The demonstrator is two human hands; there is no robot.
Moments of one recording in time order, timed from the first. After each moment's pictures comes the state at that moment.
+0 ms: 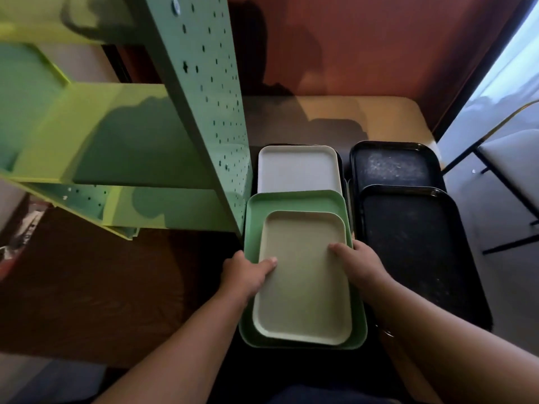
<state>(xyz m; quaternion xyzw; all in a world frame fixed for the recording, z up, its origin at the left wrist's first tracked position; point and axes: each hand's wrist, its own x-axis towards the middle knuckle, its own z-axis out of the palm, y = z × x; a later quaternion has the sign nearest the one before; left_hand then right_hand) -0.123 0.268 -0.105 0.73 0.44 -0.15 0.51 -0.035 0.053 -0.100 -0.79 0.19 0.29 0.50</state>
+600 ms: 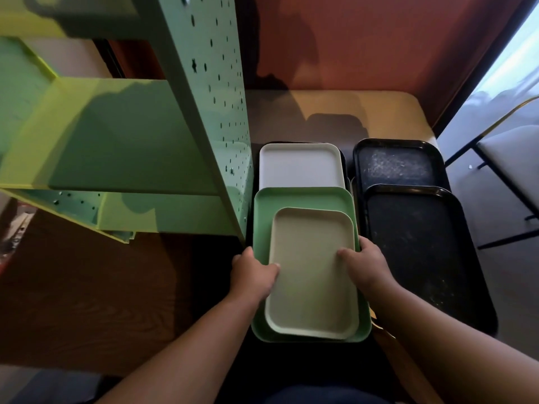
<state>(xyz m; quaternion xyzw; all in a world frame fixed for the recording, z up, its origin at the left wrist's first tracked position) -0.111 0.263 -0.099 0.75 0.42 -0.18 0.47 -0.033 0.058 -0.094 -0.82 0.18 0.27 0.47</state>
